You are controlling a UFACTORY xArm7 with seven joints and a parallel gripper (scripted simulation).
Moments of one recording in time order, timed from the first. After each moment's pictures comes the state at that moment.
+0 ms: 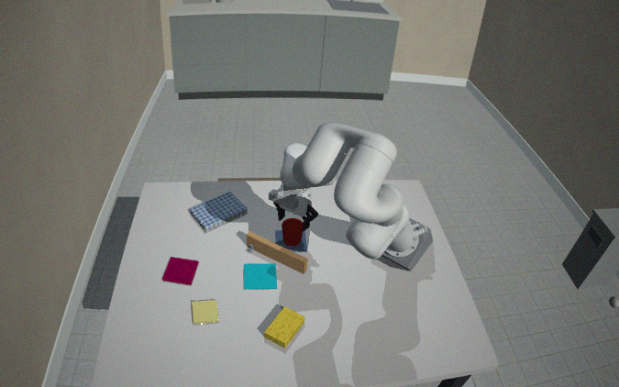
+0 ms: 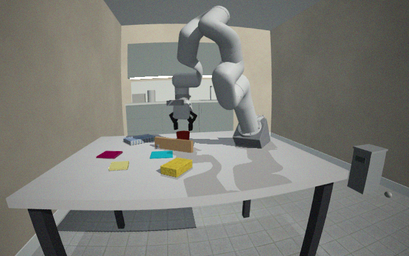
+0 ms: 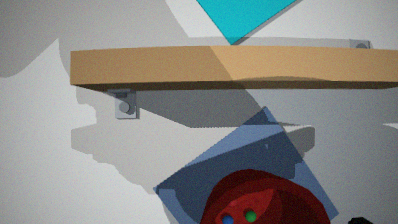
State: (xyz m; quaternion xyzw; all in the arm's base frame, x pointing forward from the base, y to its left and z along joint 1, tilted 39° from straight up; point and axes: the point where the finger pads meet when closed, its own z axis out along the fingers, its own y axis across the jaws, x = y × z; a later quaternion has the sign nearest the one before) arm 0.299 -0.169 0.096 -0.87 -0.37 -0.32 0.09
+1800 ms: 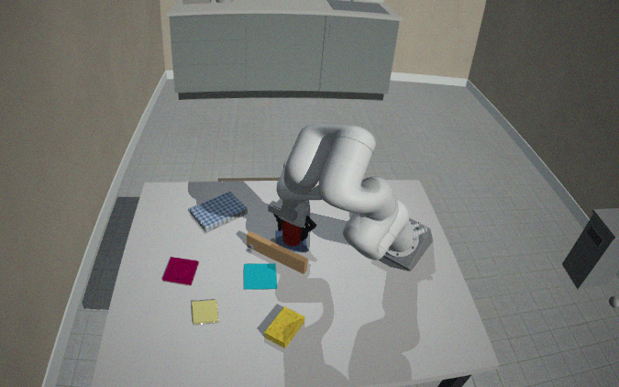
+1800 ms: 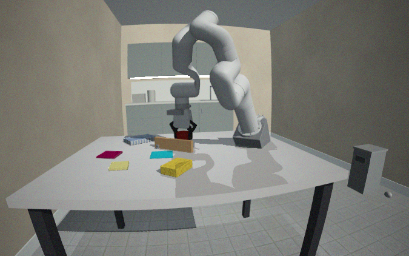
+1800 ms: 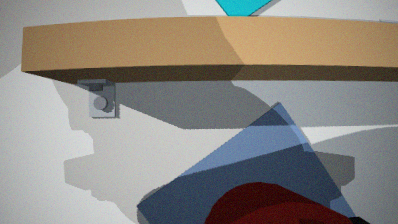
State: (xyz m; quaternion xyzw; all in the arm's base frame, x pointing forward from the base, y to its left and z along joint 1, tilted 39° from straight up) arm 0.324 -0.152 0.058 -0.87 -0.37 -0.32 0.09
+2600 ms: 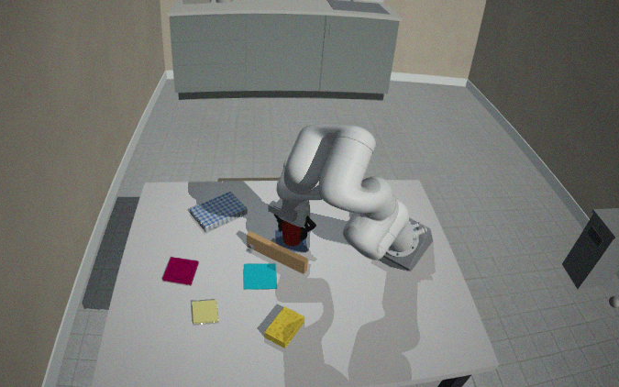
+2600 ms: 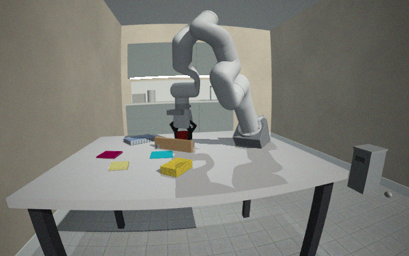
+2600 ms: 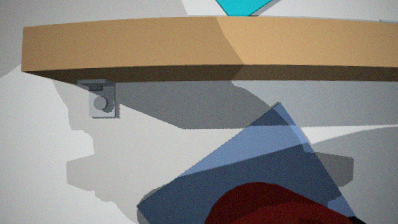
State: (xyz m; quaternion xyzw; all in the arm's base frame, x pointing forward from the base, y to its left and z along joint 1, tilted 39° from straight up) arm 0.324 -0.152 0.058 -0.87 -0.37 -0.32 0.09
